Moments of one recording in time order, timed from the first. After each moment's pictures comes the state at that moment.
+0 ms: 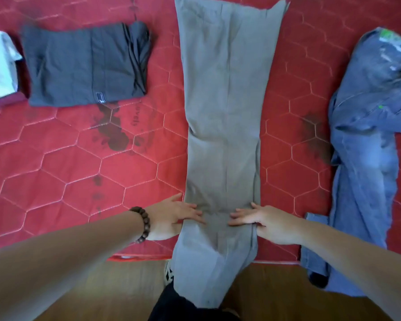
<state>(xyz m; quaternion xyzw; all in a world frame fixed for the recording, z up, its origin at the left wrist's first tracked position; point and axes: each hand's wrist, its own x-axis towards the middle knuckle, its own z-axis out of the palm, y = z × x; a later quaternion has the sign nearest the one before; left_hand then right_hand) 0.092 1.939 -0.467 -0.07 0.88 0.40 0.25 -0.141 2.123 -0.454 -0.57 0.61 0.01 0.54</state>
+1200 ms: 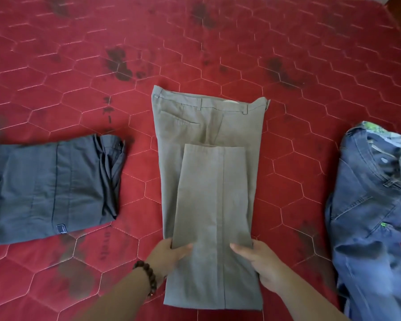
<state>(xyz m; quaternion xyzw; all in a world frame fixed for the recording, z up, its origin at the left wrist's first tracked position) -0.092 1.790 -0.478 -0.52 0.42 0.73 0.12 -0.278 1.946 -0.466 0.05 0.67 -0.38 0.64</state>
